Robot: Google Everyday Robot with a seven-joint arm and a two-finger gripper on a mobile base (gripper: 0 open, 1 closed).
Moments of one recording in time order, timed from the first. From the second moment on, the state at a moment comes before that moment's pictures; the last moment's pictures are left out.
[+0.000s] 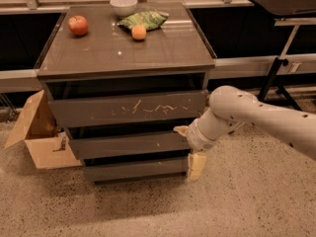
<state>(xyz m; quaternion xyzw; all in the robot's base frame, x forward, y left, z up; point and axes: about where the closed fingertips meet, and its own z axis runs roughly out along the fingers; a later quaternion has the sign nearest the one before) 0.530 -0.099 0.619 -0.74 0.63 0.15 0.18</state>
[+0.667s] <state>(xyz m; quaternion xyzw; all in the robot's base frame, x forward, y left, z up) 0.629 -0.110 0.485 -0.74 0.63 0.15 0.19</state>
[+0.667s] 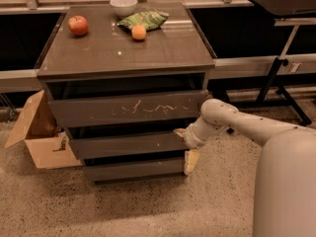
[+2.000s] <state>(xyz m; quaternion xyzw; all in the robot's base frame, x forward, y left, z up) 0.694 -0.128 0.445 -0.71 0.64 0.09 0.28</state>
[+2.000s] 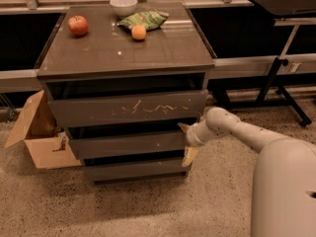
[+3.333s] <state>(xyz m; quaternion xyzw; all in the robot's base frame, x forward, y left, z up) 0.718 -0.097 0.421 -0.72 0.62 0.12 0.30</state>
